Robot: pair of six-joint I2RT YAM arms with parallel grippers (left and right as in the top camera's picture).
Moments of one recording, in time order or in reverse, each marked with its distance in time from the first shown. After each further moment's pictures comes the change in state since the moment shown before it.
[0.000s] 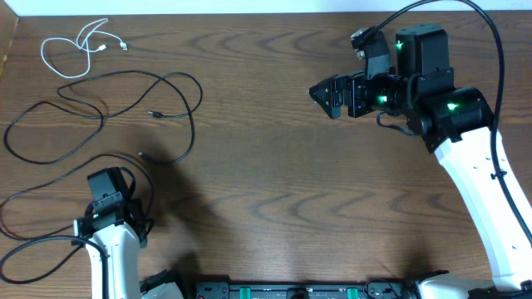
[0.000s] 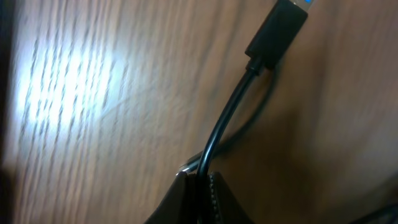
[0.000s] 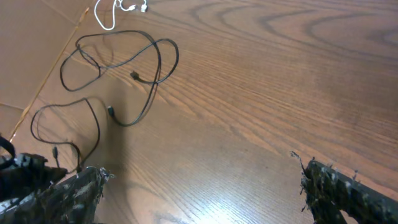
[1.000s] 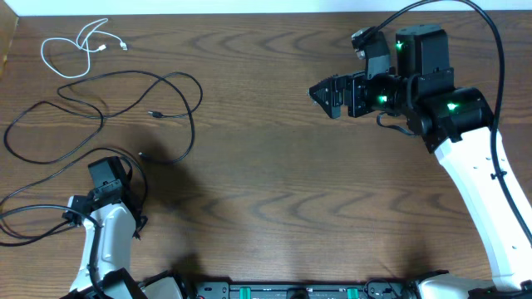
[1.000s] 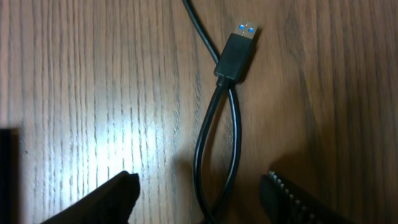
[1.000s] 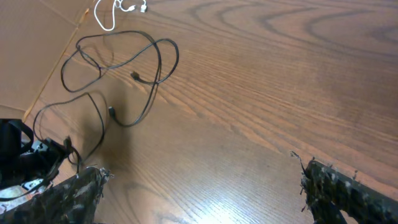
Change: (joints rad) left arm 0.001 0.207 0.015 0.184 -0.194 0.320; right arm 0.000 0.000 0.000 -0.002 0.000 0.011
